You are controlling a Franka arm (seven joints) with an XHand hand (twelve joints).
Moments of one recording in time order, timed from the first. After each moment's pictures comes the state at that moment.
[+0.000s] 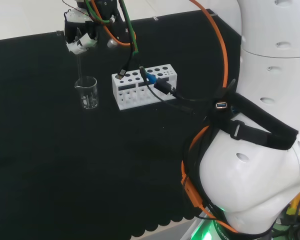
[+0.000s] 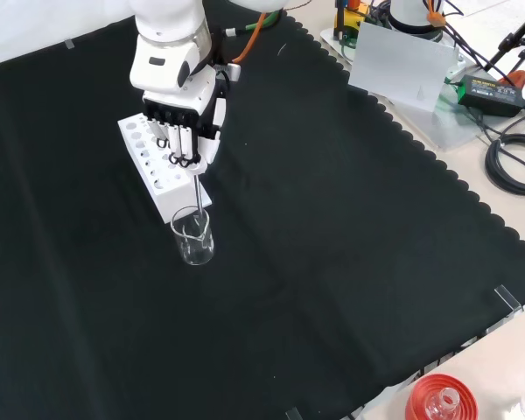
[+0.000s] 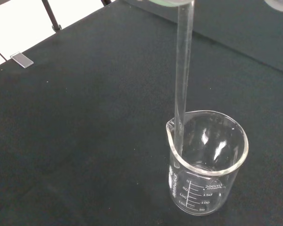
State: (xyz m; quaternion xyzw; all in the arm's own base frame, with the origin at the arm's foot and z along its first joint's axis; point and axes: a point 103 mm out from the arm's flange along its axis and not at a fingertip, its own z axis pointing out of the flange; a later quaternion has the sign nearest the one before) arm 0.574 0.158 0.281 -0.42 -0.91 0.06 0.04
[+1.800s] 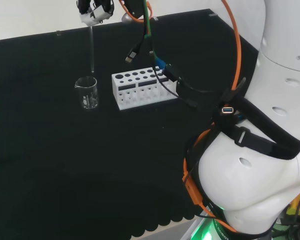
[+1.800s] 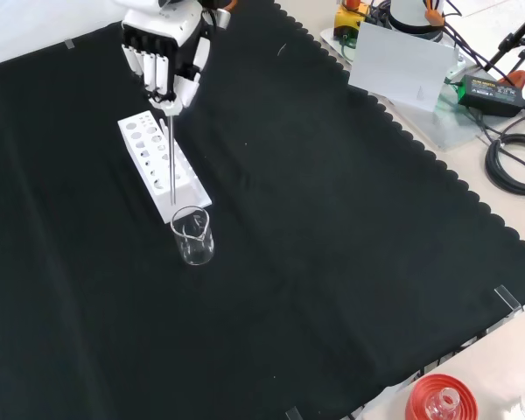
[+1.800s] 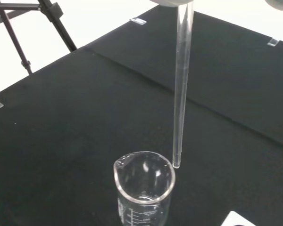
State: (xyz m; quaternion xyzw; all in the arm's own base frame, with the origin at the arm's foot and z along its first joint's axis) arm 0.568 0.107 0.358 -0.46 -0.89 0.03 -0.01
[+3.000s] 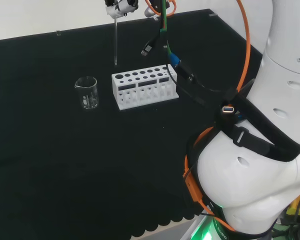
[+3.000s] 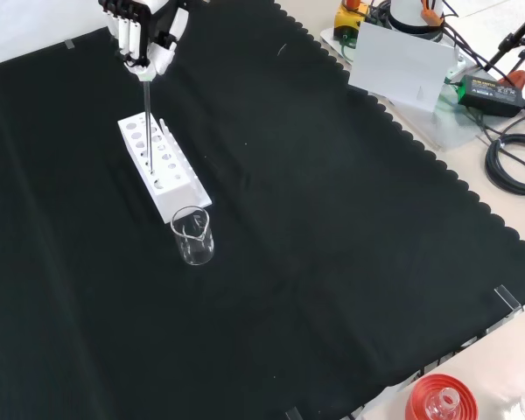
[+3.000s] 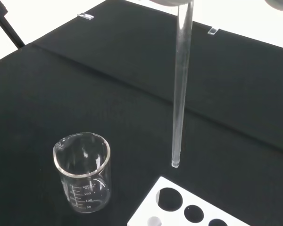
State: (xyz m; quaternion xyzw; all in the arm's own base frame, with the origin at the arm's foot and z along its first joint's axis) arm 0.565 0.038 0.365 -0.51 -0.86 0.04 -0.01
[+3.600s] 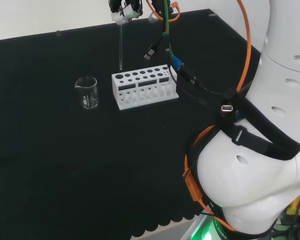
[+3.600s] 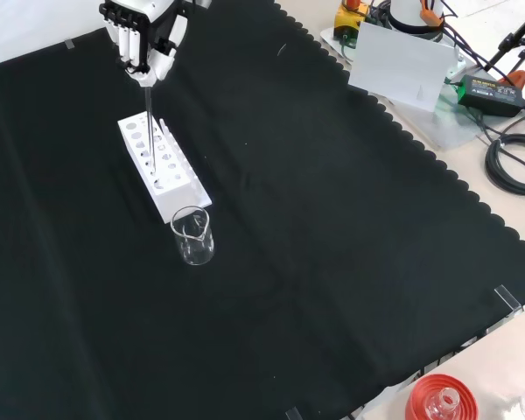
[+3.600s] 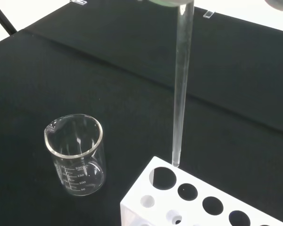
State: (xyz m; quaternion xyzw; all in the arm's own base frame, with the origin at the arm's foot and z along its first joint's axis) arm 0.564 0.027 0.348 -0.51 -0.86 0.05 0.00
